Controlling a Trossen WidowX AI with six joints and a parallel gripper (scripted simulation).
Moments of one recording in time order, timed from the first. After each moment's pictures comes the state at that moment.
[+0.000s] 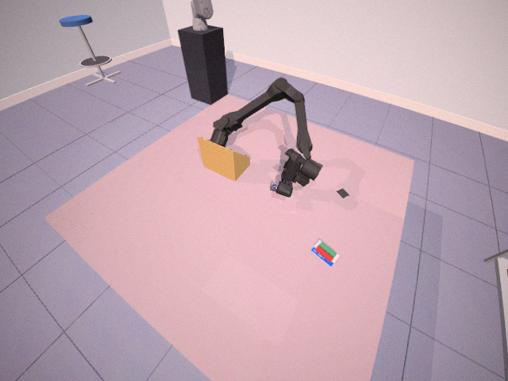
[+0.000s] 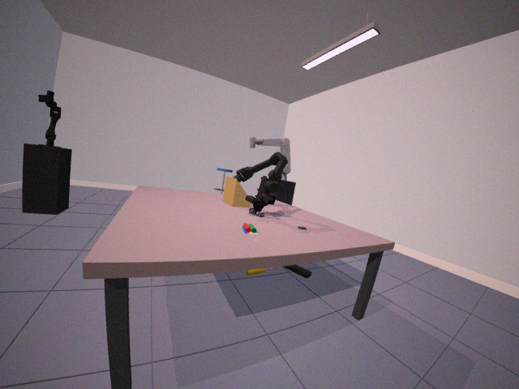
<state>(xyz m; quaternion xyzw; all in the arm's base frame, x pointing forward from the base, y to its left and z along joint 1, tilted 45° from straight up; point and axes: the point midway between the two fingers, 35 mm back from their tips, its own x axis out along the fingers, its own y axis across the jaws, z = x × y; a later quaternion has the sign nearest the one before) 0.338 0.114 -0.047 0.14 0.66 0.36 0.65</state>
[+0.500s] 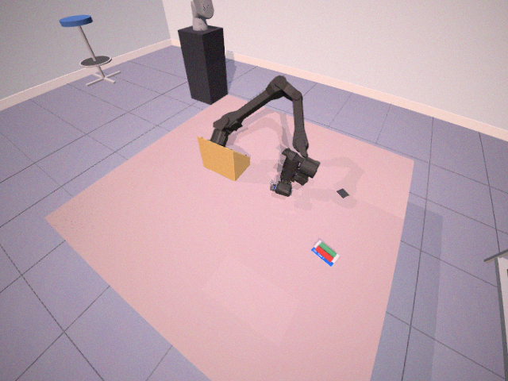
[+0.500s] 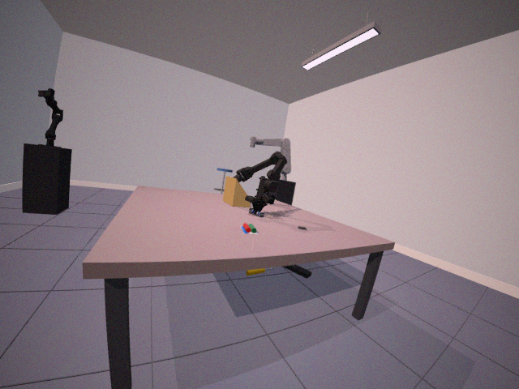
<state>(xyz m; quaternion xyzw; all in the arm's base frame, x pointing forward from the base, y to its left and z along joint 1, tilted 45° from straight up) 0.335 0.116 -0.047 0.15 0.64 0.35 0.67</state>
